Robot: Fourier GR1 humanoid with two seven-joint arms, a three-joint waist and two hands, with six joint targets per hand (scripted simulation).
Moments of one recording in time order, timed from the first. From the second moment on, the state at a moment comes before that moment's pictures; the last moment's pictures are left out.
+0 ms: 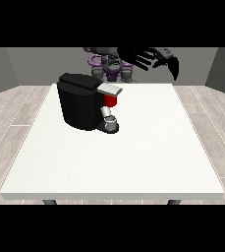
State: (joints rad) left arm -0.30 0.10 0.13 -1.41 -0.10 -0.27 -0.14; right arm -1.13 -0.12 -0.01 -0.93 0.20 -0.07 0.16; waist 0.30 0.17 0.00
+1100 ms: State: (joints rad) left arm -0.40 0.13 0.12 -1.47 -0.03 -0.33 -0.12; right arm -1.36 -0.16 -0.09 -0.74 0.22 -0.10 0.09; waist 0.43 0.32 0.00
